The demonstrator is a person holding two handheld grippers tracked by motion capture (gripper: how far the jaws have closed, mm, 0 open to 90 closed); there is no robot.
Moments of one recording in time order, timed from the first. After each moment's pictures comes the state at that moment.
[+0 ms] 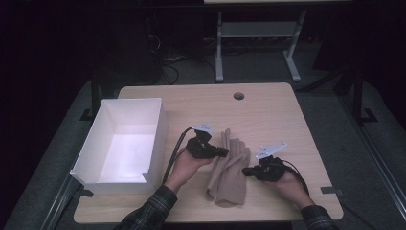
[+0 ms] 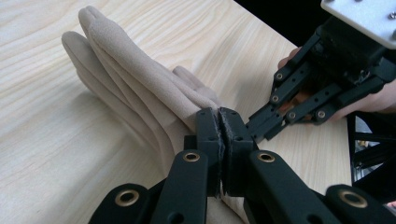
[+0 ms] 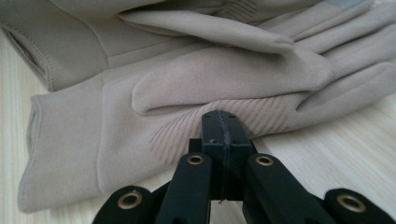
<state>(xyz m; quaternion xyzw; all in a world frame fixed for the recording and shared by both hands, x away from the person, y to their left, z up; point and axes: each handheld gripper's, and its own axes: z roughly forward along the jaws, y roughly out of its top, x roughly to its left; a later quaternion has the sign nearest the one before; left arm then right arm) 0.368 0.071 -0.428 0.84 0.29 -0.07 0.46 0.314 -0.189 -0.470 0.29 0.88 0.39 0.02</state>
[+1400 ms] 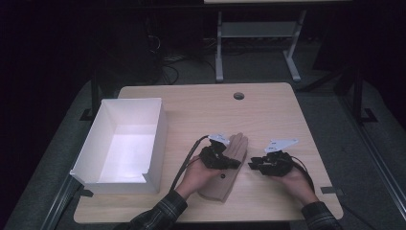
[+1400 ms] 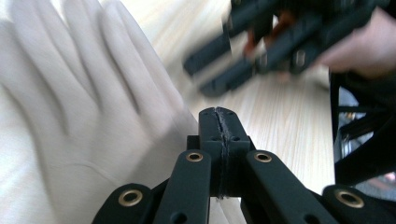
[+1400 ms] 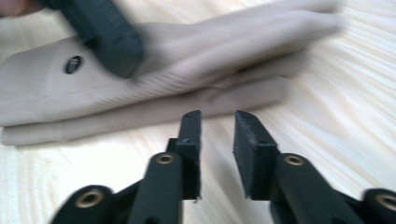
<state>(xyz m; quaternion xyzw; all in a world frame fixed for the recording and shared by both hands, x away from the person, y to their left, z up) 0.340 0.030 -0.442 0.86 0.25 -0.10 0.43 0.320 -0.216 -0.458 0.33 0.85 0.40 0.07</state>
